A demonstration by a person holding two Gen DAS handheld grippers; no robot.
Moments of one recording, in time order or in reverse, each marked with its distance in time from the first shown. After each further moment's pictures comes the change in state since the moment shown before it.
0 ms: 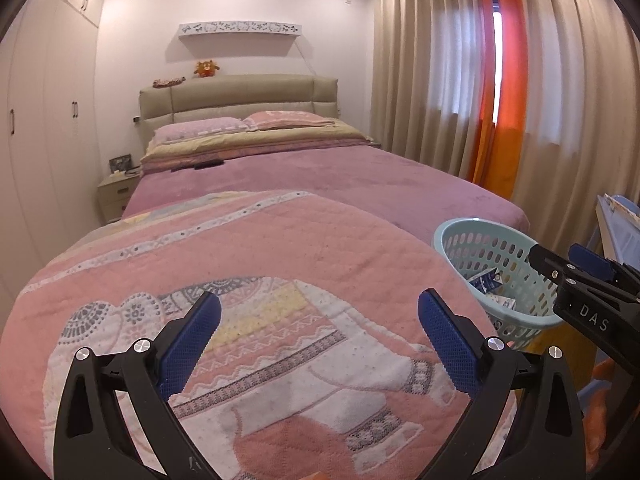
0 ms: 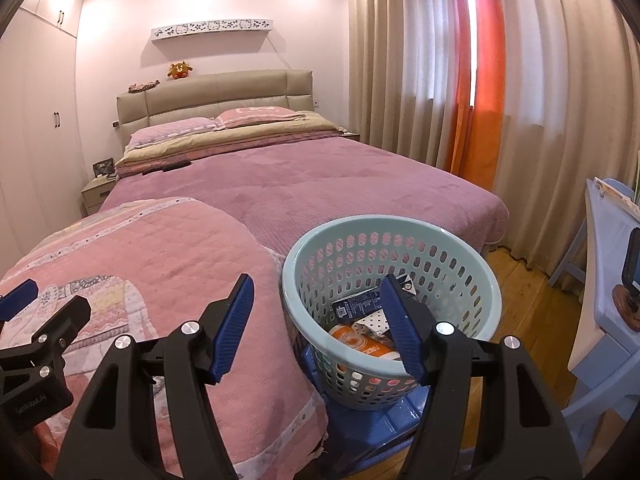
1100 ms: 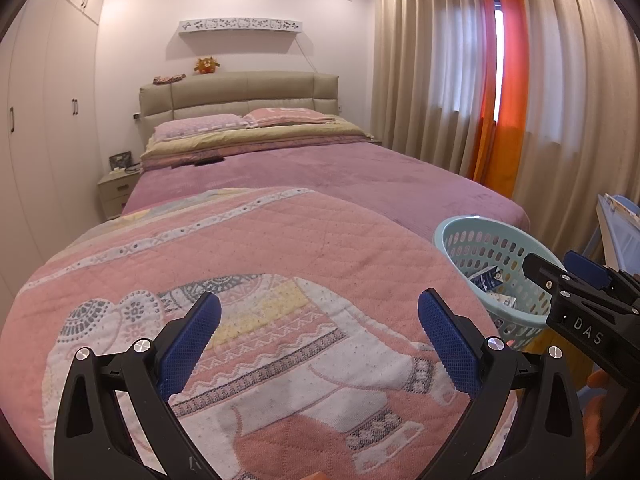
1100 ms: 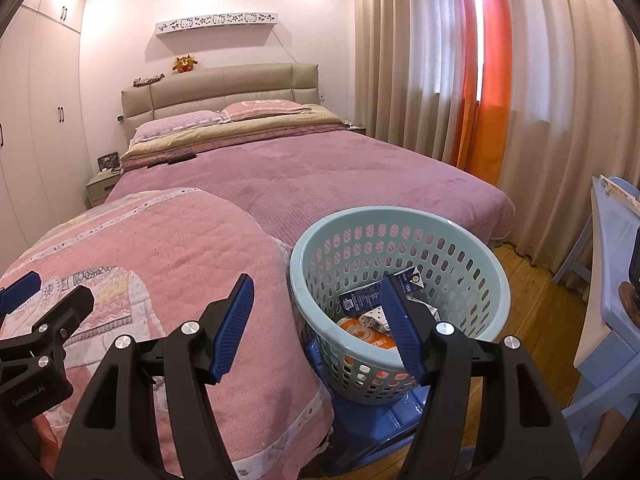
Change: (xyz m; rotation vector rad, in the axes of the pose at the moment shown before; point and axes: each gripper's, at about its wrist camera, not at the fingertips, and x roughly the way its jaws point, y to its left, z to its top) left arm 0.002 -0.001 0.001 -0.003 0.007 0.000; right arm 0.004 0.005 -0.002 -0.007 0.023 0.021
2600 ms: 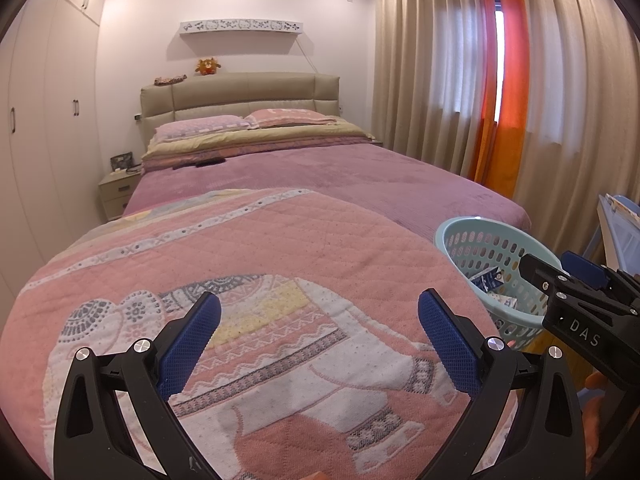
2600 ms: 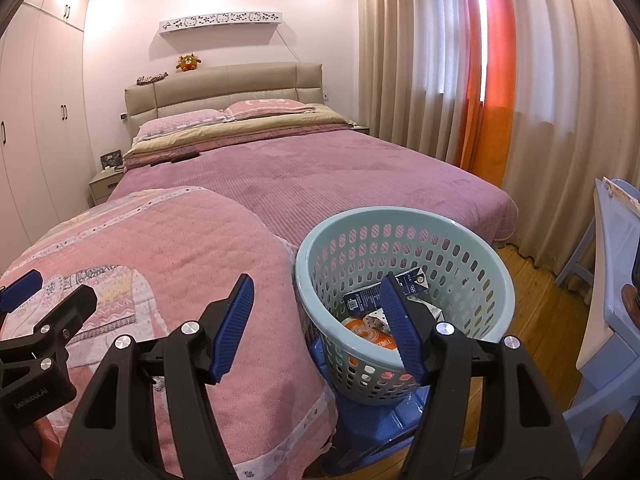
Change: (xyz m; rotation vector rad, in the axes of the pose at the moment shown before) left arm -0.001 0.002 0.001 0.002 -0.005 0.003; right arm 0.002 0.002 -0.001 -0.010 -0.002 0.012
